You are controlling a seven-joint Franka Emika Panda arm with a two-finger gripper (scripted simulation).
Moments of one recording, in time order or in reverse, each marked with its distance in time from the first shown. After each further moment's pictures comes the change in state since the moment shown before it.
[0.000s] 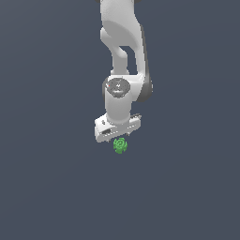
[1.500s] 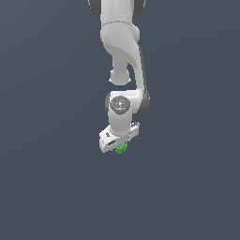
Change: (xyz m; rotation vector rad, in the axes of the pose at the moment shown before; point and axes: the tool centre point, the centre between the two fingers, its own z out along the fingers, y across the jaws) arm 0.008 -0.007 0.068 0.009 0.010 -0.141
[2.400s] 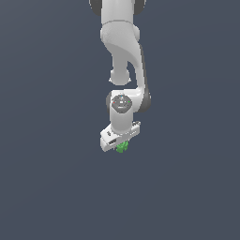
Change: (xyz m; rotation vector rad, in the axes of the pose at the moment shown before) arm -0.001 -0.006 -0.002 -0.001 0.001 0.001
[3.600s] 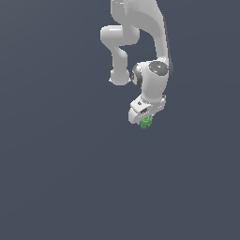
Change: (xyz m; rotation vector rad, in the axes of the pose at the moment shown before) arm -0.028 -0.164 -0.065 -0.001 0.000 -0.003
